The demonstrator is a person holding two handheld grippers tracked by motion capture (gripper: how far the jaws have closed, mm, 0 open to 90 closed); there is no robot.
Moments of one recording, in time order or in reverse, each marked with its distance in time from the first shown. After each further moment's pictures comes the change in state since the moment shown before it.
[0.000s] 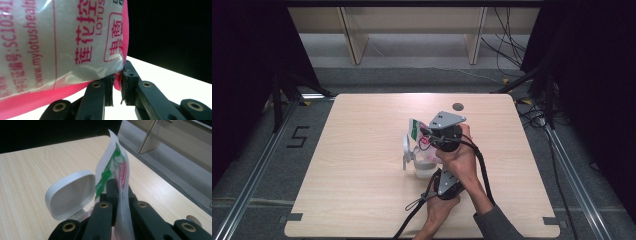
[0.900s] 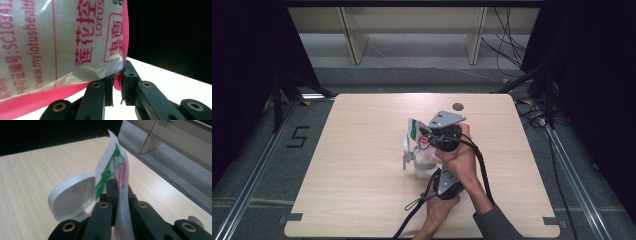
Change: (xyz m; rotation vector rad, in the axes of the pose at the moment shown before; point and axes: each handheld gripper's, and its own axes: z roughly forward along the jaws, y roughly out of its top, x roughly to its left) left arm 0.001 0.002 -0.002 0.009 -0.009 0.011; right arm 0.001 0.003 -0.001 -0.005 0.011 0.010
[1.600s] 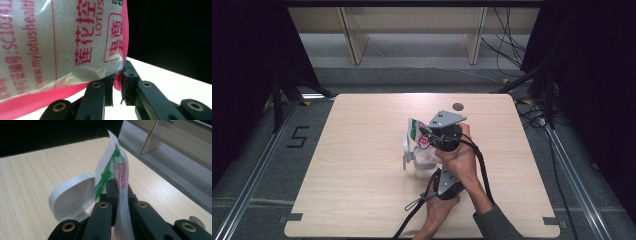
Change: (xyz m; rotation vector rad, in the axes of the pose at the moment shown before) left arm 0.000 0.000 0.000 -0.004 0.002 0.002; right arm -0.001 0.000 -0.001 0.004 0.011 0.006
